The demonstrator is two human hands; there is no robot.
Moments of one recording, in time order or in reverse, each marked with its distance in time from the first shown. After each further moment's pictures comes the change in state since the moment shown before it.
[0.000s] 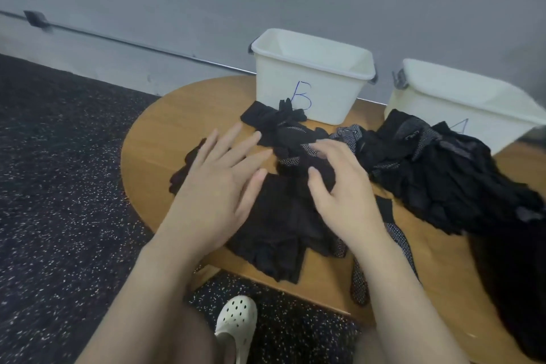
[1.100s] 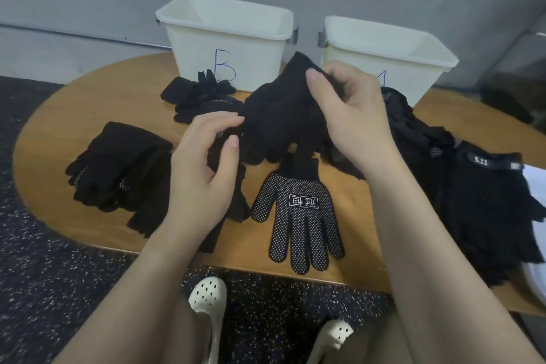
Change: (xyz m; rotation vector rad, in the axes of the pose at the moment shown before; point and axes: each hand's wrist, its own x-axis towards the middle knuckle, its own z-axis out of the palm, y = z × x) left_hand 0.025 0.099 0.059 -0.579 0.367 -0.040; right_hand 0.015 0.034 -0.115 0.399 0.175 0.115
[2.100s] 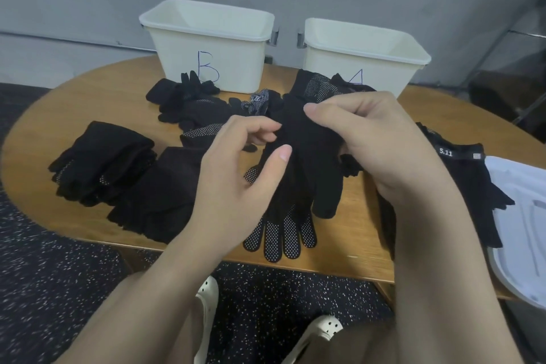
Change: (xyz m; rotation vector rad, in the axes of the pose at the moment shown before) left_hand -0.015 0.081 0.032 -0.182 -0.107 -0.065; right_hand -0.047 -0.034 -0.065 0.132 -0.206 0.288
